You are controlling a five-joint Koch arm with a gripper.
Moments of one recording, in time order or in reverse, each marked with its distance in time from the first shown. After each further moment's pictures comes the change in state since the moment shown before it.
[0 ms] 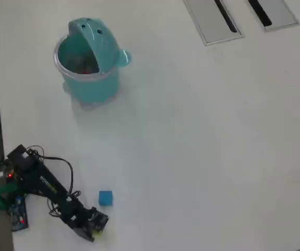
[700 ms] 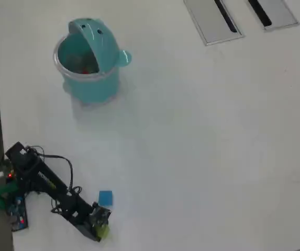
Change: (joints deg) arm -2.8 4.0 -2.7 -3.0 0.1
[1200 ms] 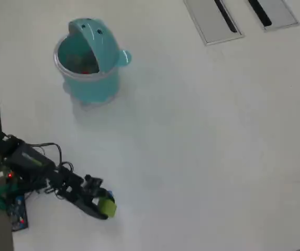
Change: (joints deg) arm -10.1 20.1 0.9 0.0 5.8
